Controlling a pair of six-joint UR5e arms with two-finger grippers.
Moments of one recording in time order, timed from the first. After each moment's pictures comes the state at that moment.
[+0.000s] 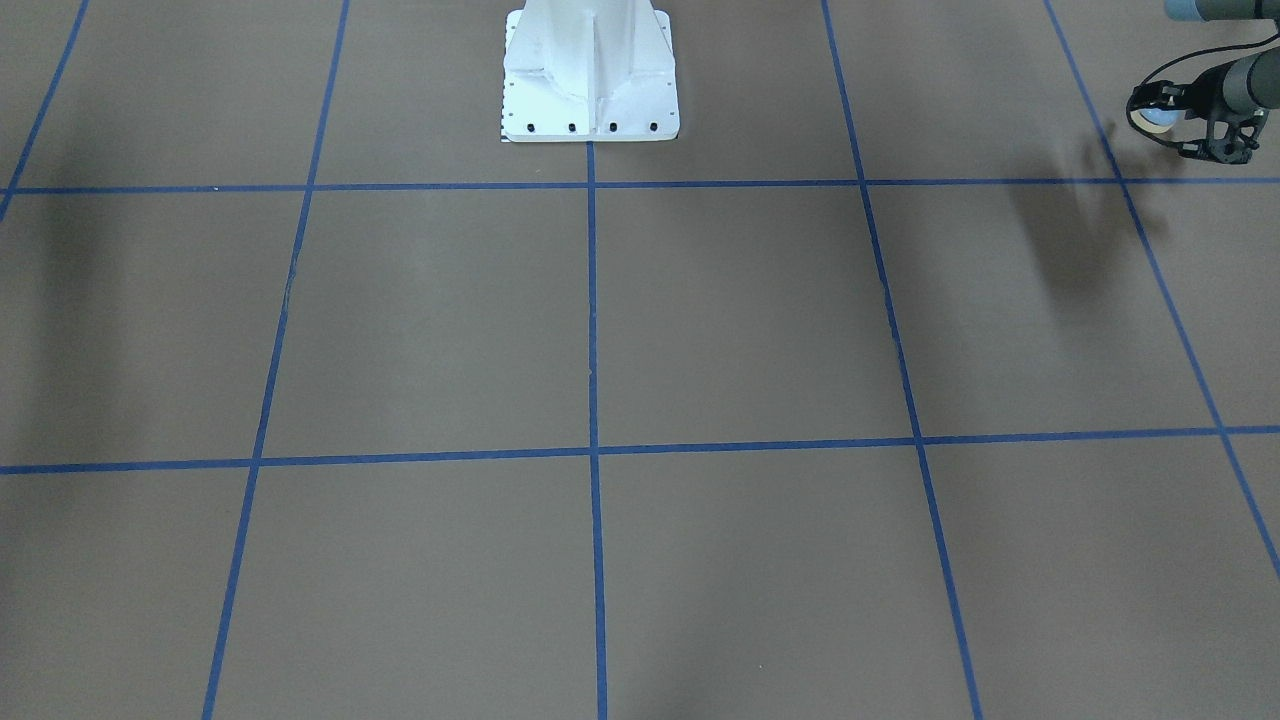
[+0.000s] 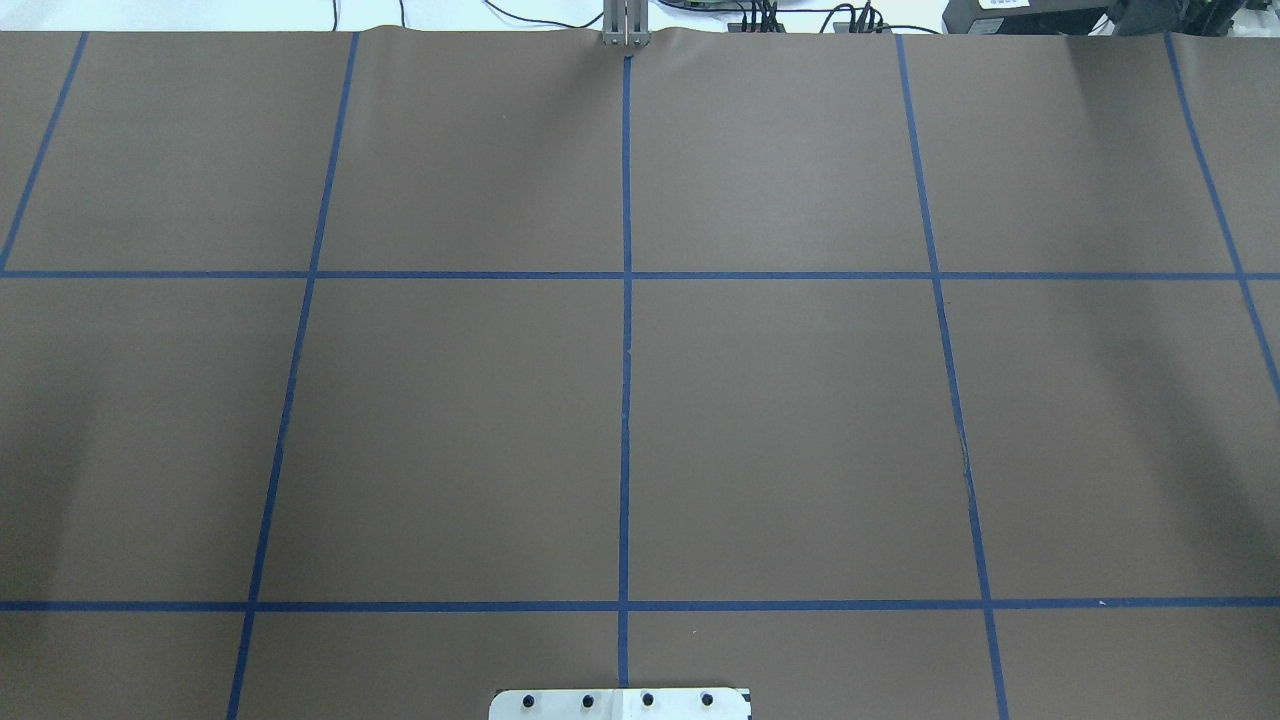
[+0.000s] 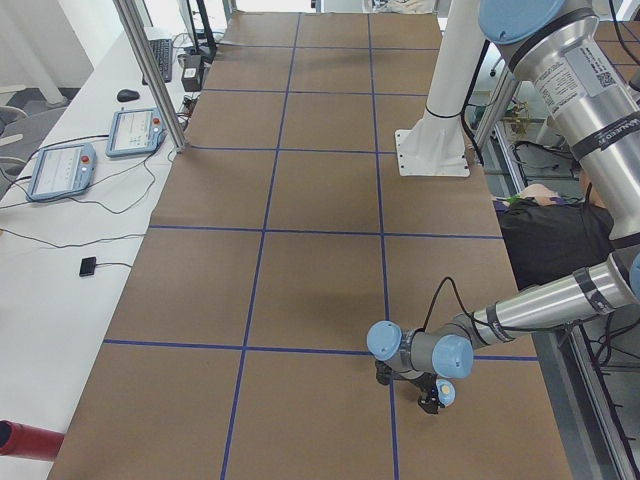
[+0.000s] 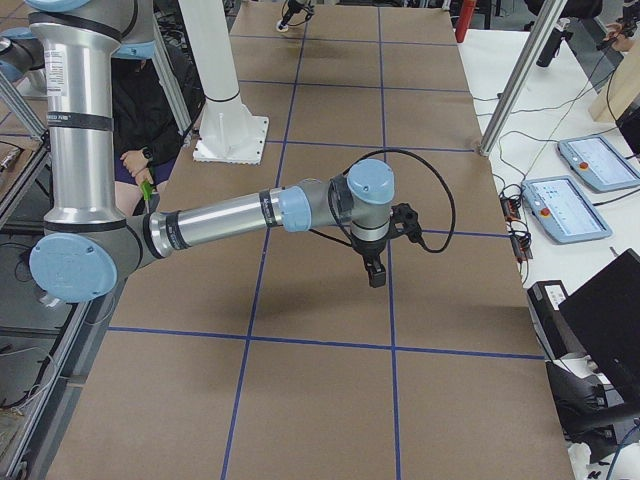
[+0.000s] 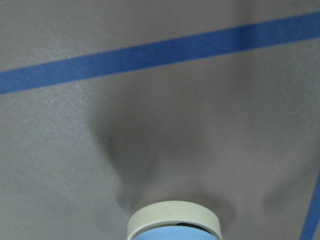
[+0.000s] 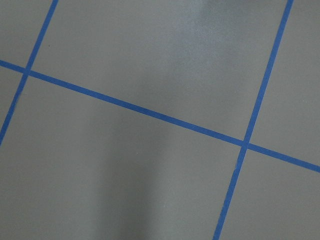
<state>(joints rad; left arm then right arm) -0.88 -1.03 -1.52 -1.99 -2.44 -0.15 1.48 -1.59 1.87 -1.61 2.36 -0.09</state>
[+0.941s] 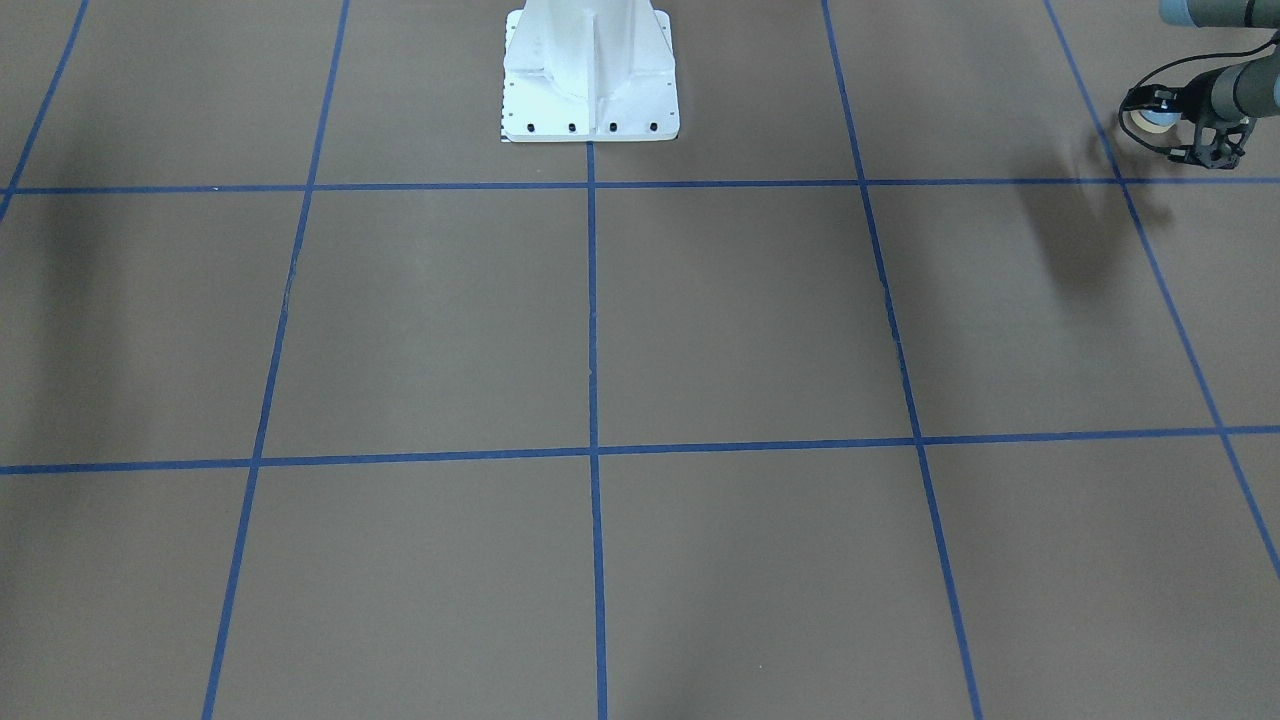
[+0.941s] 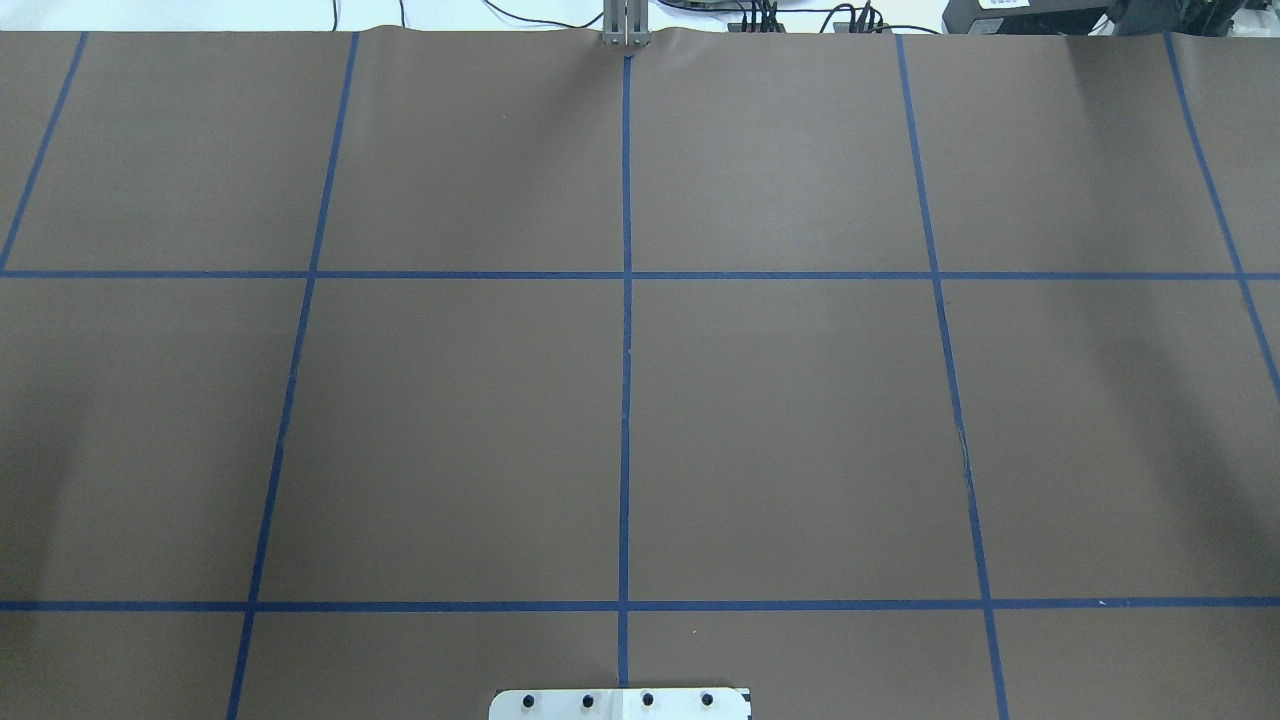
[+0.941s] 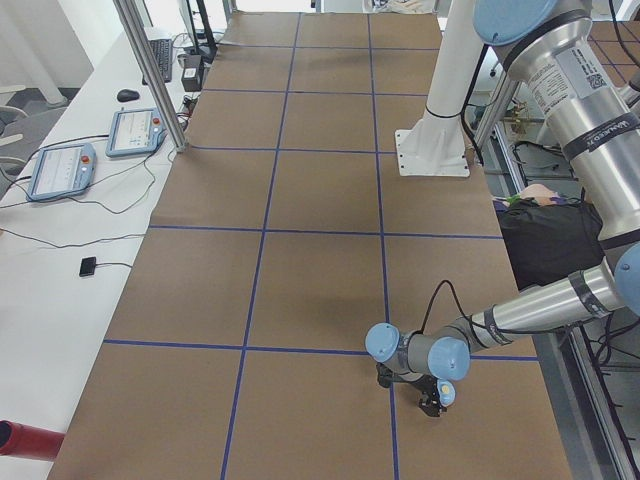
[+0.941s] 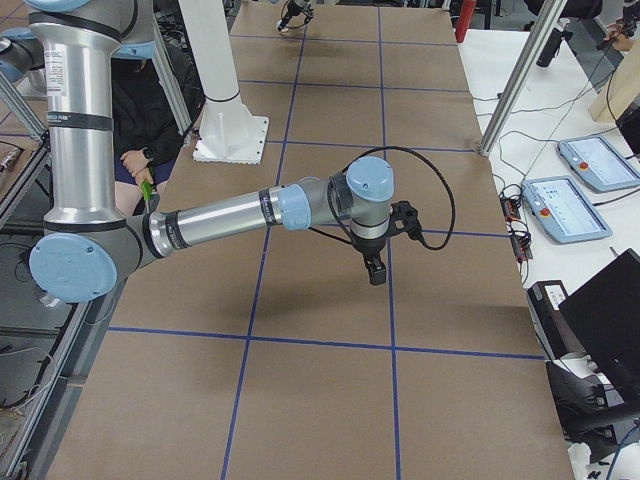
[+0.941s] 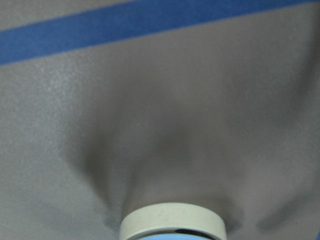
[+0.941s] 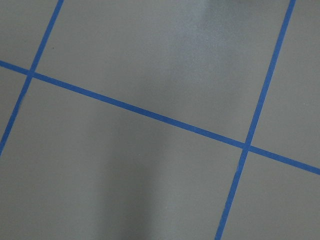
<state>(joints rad) -0.84 -1.04 -1.49 -1.99 -2.43 -0.16 1.48 -1.59 1.88 -1.61 2.36 -0.09</state>
